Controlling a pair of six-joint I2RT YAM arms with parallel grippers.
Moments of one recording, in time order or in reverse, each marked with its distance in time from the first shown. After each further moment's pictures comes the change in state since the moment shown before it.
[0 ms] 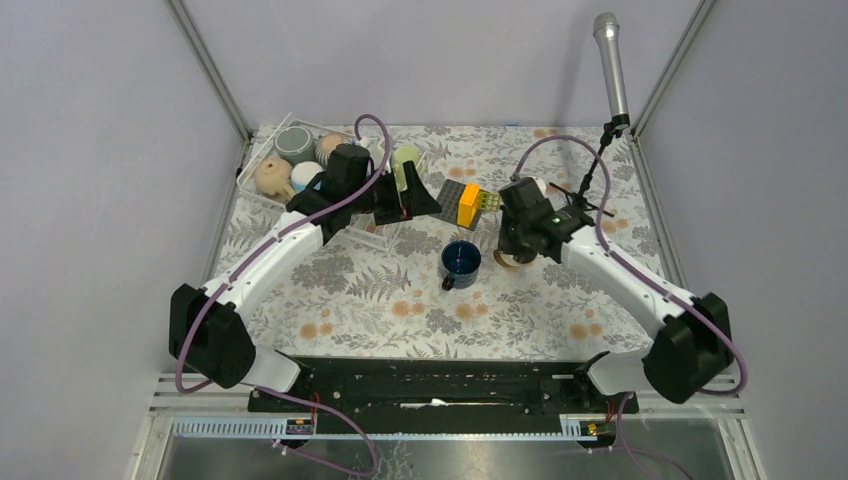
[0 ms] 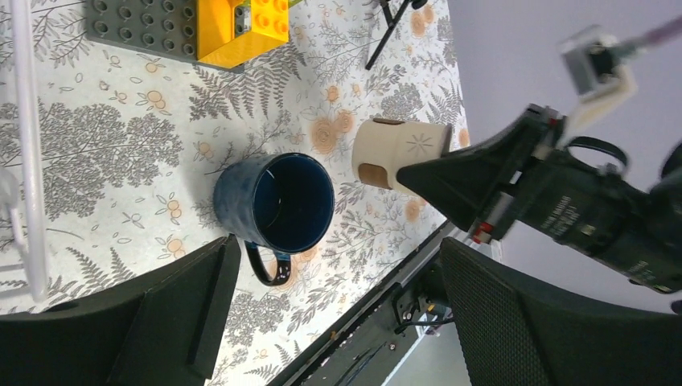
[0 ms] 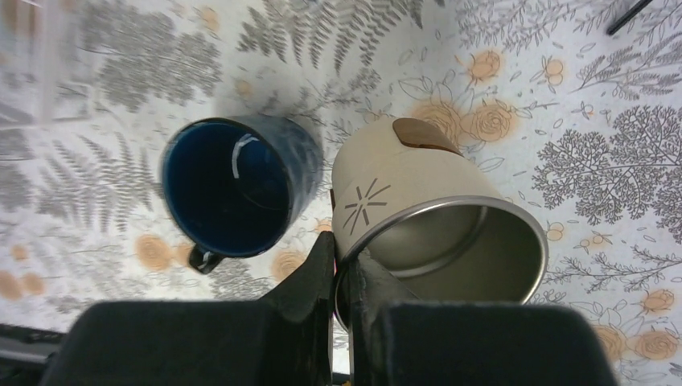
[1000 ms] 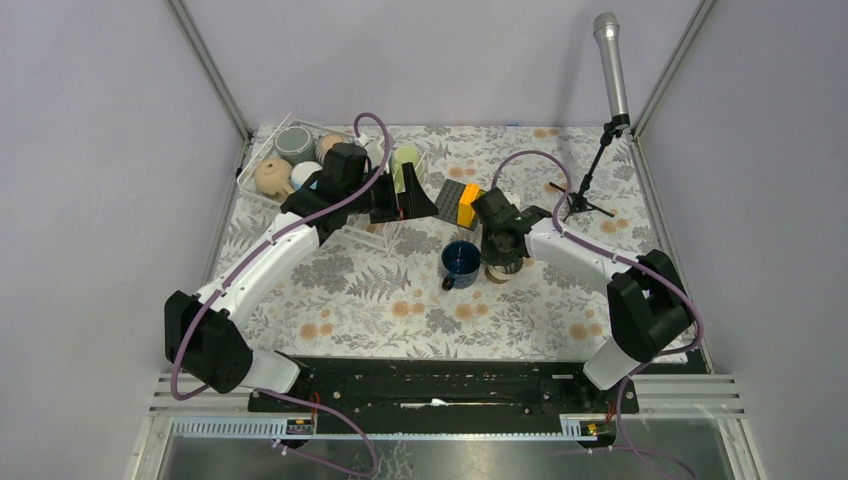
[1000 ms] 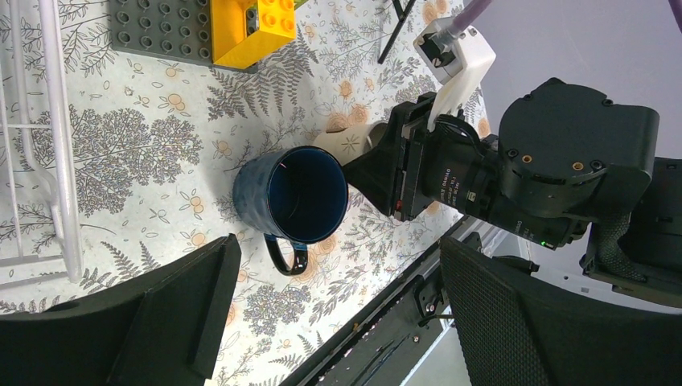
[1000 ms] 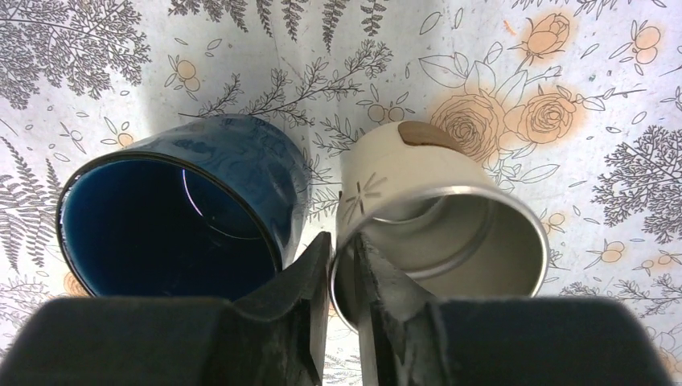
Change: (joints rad) left arm 0.000 -0.035 0.022 -0.078 -0.027 0.094; right arm 0.063 0.280 -0.010 0.064 0.031 0.047
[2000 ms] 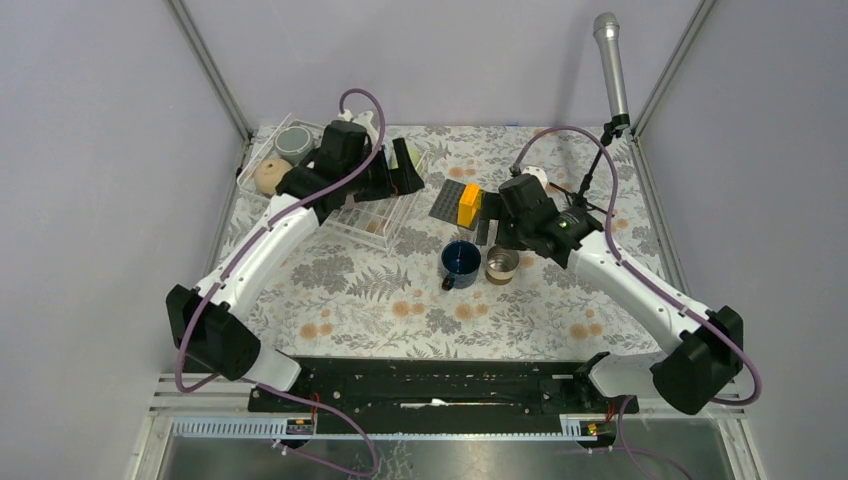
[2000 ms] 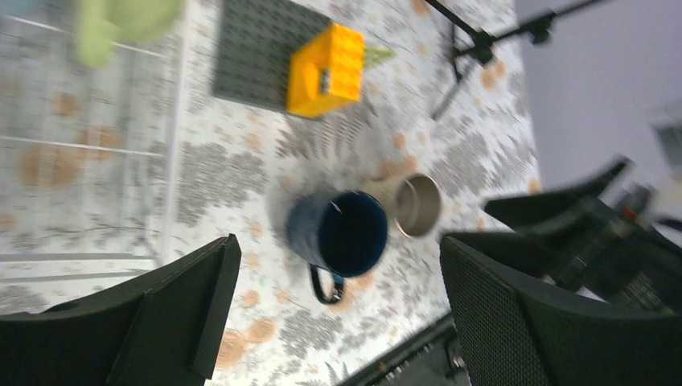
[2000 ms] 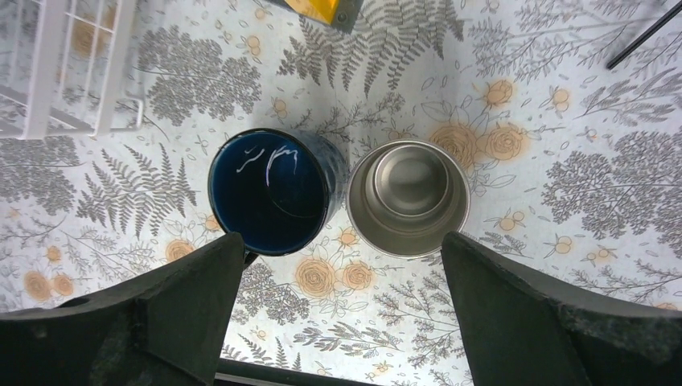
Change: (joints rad) left arm 0.005 0.048 0.176 -0.146 -0.222 0.028; right arm 0.002 -0.278 0.050 -0.062 0.034 -0.034
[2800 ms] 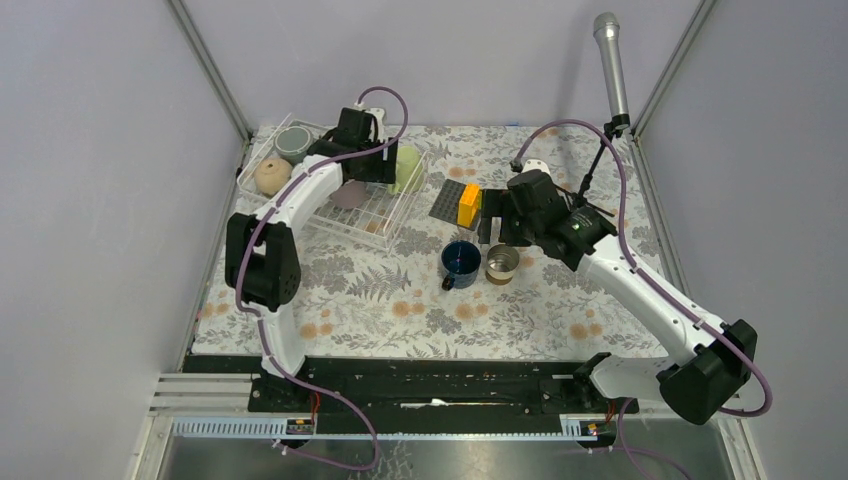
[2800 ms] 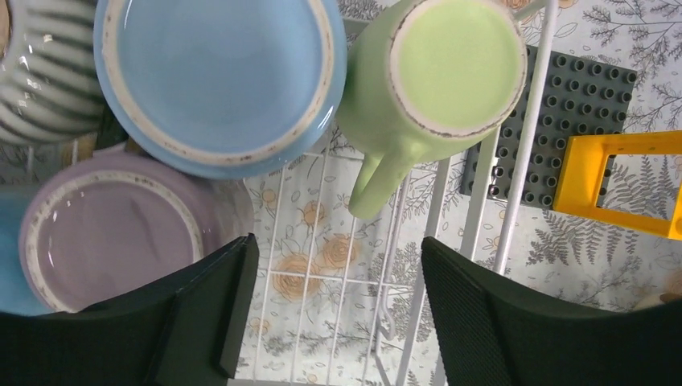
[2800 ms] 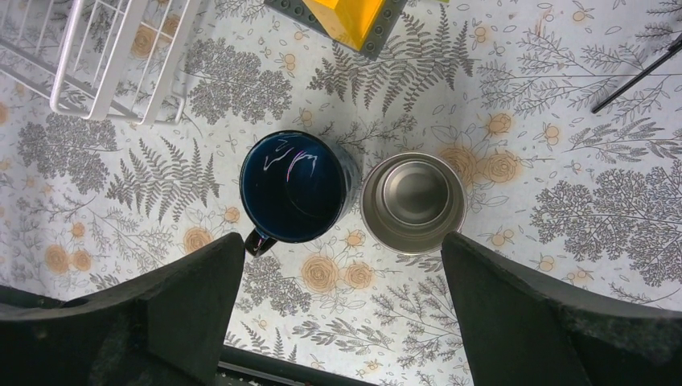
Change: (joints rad) left arm 0.155 0.460 0.243 0.009 -0.190 0.393; right arm 0.001 -0.070 0.040 -0.014 -0.026 -0.089
